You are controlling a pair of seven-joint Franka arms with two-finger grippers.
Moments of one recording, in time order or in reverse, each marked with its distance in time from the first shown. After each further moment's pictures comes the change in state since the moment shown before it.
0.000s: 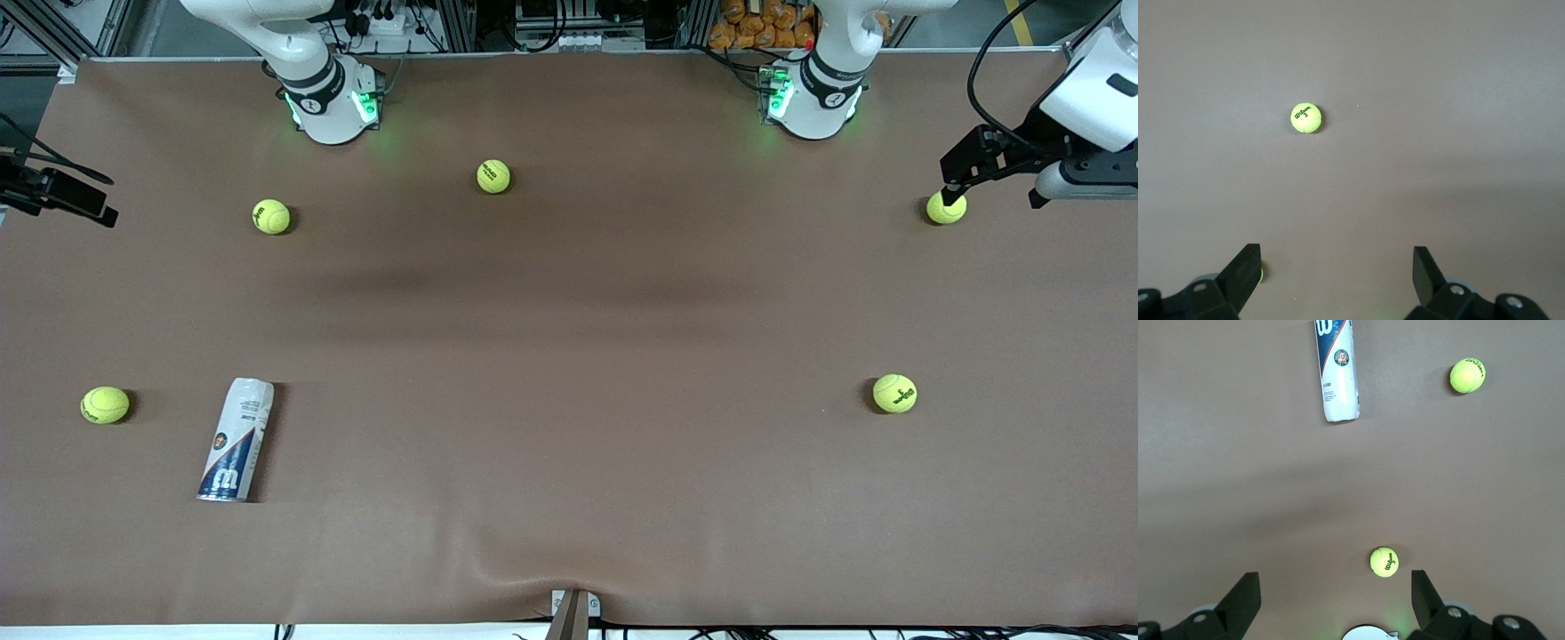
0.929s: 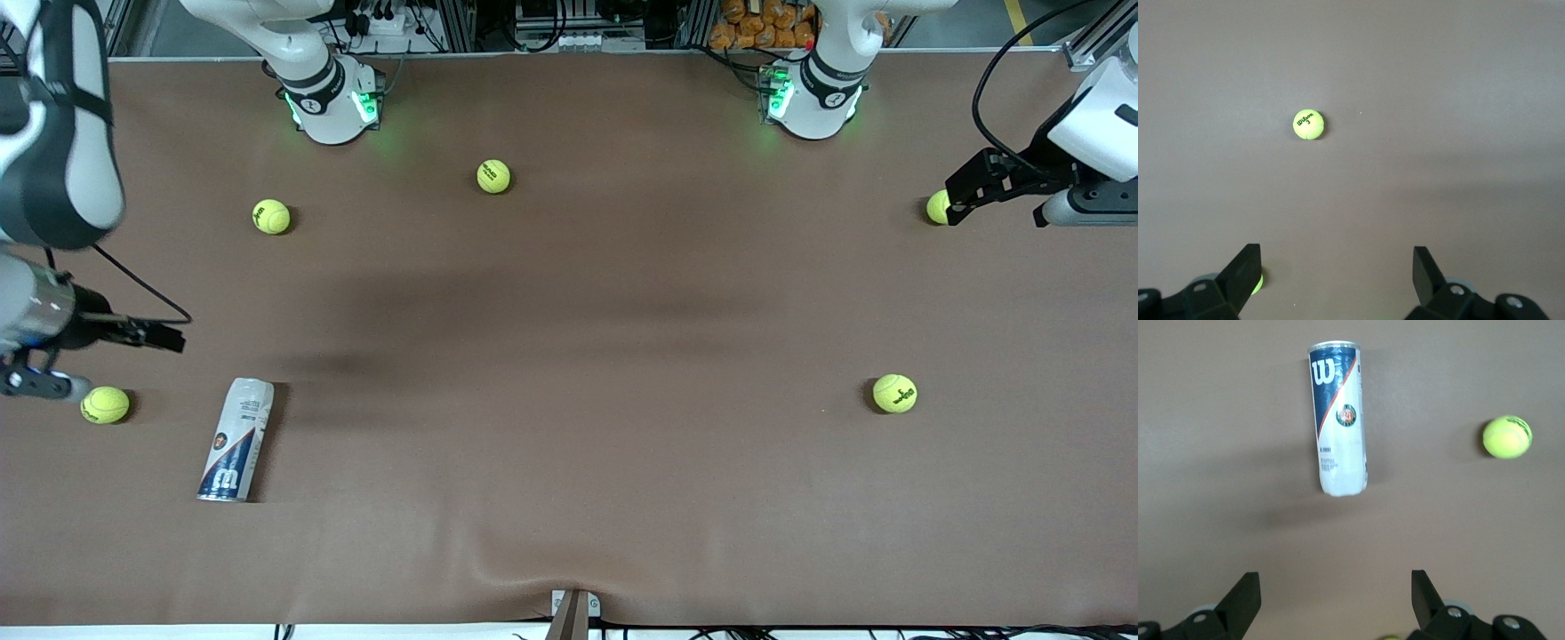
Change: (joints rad) left arm 0.004 0.058 0.009 0.053 0.000 0.000 0.000; right arm 0.001 0.344 0.001 -0.006 0.000 0.357 -0.030
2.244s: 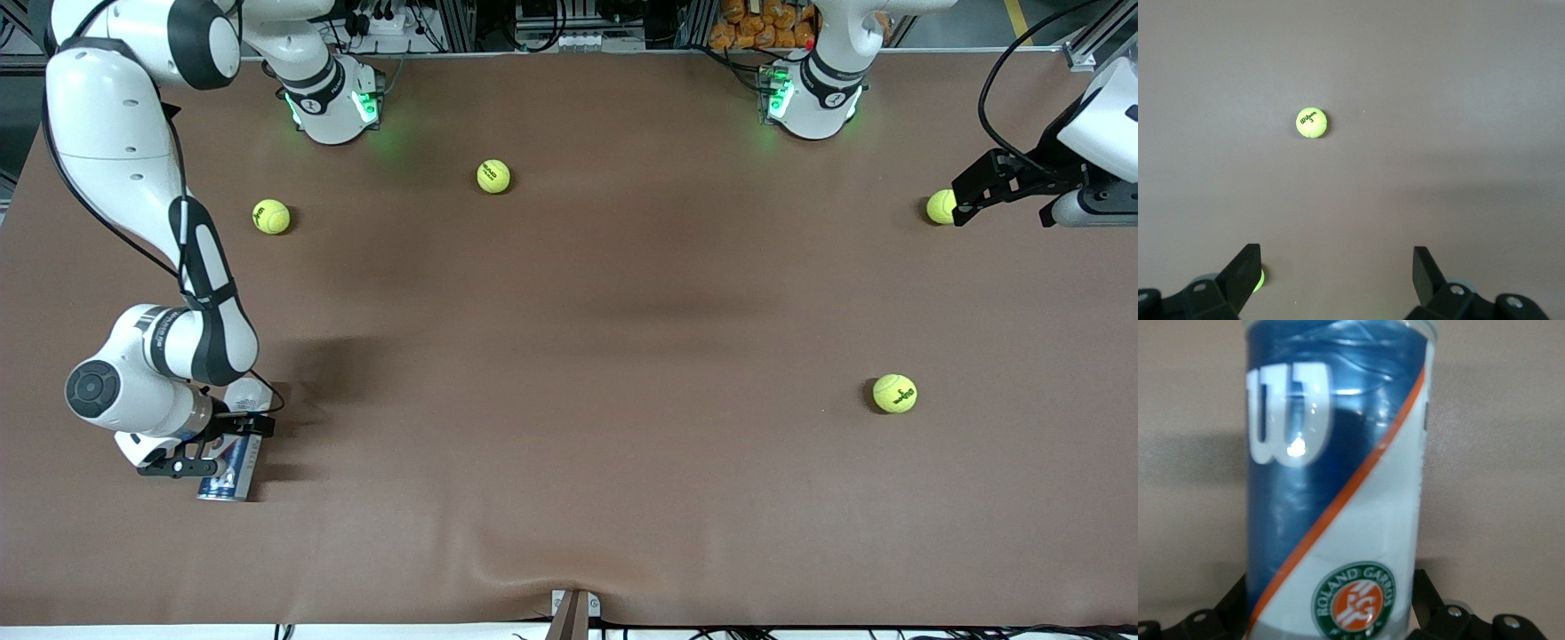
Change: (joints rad) left arm 0.010 0.002 0.001 0.004 0.000 -0.012 0.001; right arm -0.032 0.472 -0.004 0.001 0.138 0.558 -0.217
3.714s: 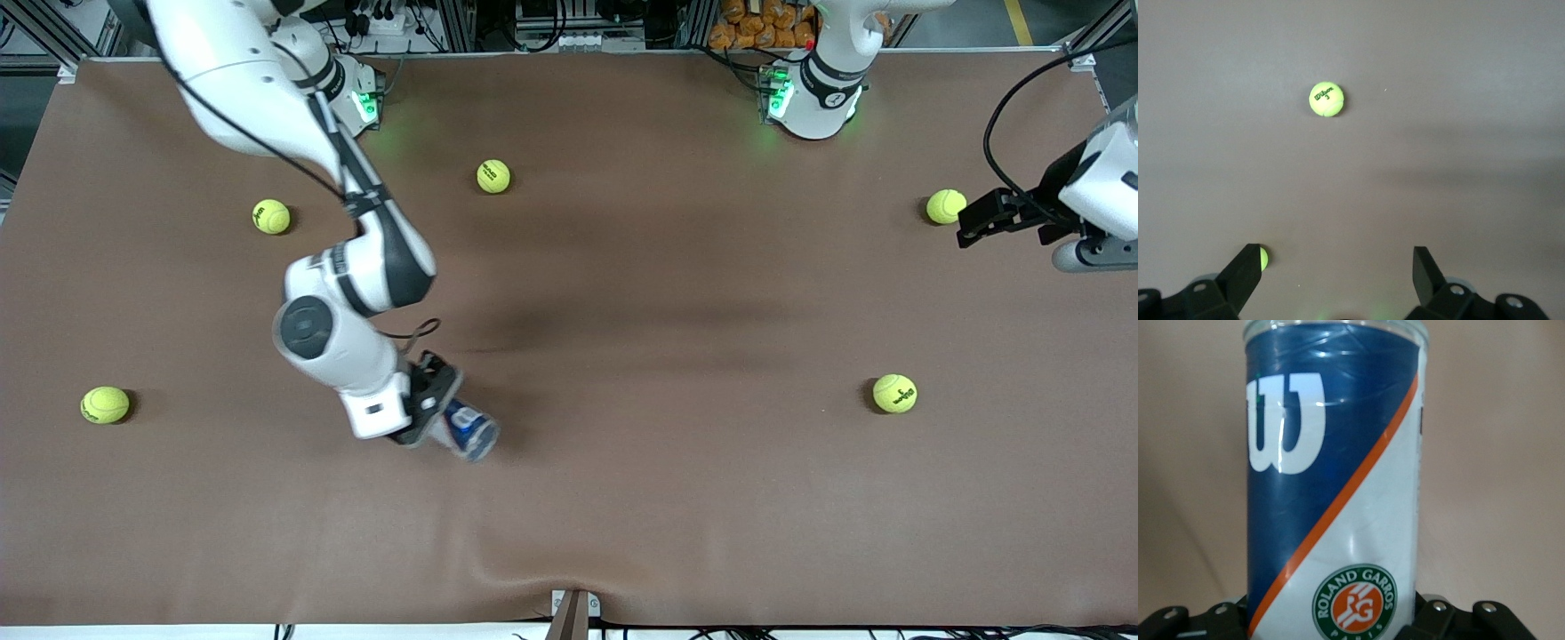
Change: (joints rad) left arm 0.070 0.074 0.001 -0.031 -0.003 -0.011 0.000; right arm 0.385 -0.123 0.161 0.035 0.006 -0.009 -0.672
